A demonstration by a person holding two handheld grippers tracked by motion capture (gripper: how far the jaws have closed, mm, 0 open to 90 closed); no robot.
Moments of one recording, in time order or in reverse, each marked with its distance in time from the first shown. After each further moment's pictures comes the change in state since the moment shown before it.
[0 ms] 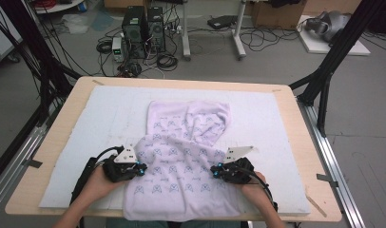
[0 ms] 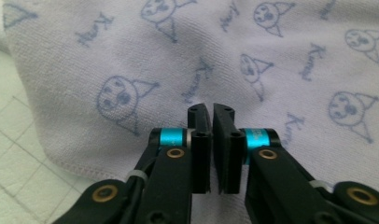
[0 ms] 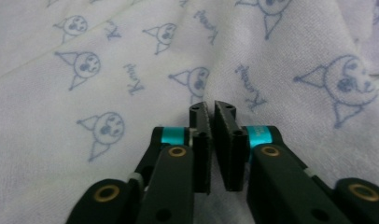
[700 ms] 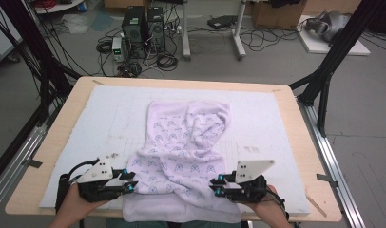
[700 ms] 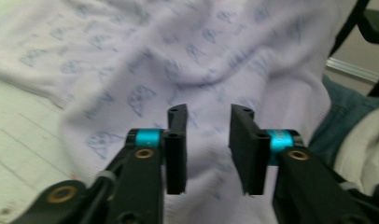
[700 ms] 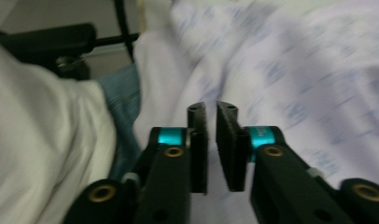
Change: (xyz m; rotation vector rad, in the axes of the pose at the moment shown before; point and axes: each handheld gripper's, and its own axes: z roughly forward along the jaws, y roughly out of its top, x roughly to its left) left arm -0.037 -0.007 -0.072 -0.217 -0.055 -0.033; right arm 0.056 0.026 -0.068 -0.179 0.126 -0.116
